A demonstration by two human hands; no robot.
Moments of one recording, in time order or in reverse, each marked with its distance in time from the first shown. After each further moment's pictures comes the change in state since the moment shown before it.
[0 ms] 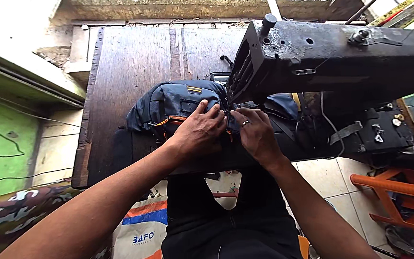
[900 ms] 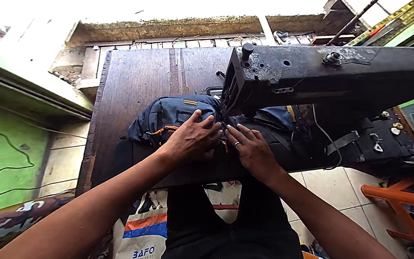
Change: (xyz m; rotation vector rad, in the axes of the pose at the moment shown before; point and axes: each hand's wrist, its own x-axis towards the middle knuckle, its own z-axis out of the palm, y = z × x) left_hand -0.001 -0.014 -0.006 0.053 -0.012 0.050; right_hand -0.017 0.006 0.003 -0.165 -0.135 -0.128
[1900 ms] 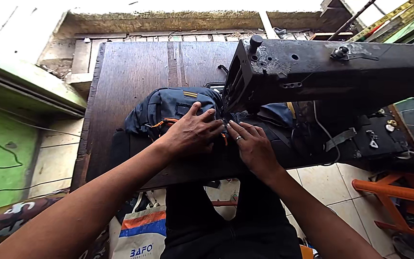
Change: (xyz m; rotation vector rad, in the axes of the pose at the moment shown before) left_hand 0.001 -0.012 0.002 -0.017 0.049 0.065; right_hand 0.003 -0.008 -0.002 0.026 0.024 0.113
